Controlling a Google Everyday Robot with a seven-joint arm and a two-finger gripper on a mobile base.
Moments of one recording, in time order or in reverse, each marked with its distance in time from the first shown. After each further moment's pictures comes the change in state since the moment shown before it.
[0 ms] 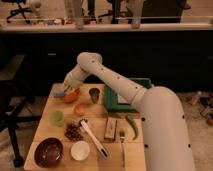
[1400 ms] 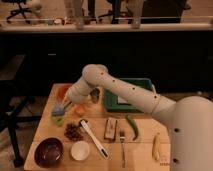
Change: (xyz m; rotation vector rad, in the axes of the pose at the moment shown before) arm -0.103 0.045 -0.015 0.007 -0.128 -0.035
